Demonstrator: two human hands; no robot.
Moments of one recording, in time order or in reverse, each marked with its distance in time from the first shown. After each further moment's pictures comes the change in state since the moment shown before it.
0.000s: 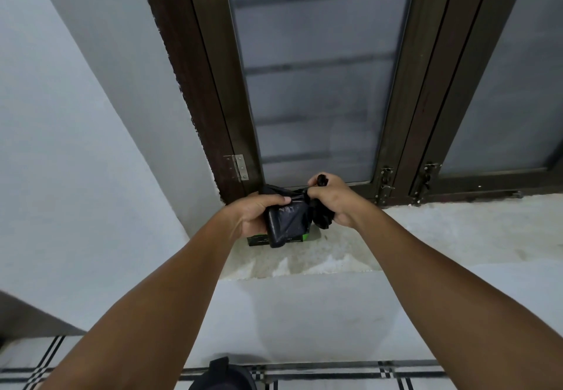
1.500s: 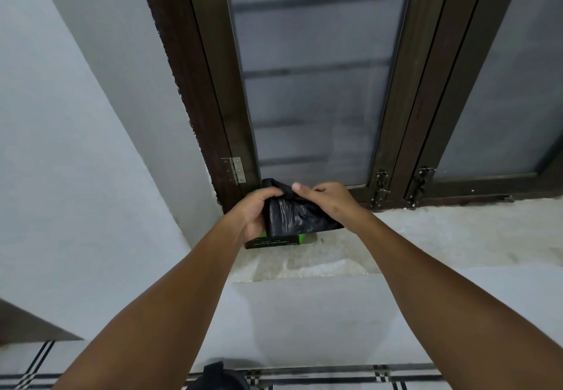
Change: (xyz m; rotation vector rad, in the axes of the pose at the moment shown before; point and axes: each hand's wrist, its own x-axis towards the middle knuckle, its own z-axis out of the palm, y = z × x) left_hand -0.003 -0.003 0.018 -0.145 0.059 0.129; right_hand -0.007 0.005 -0.012 -0.353 -0.014 -0.110
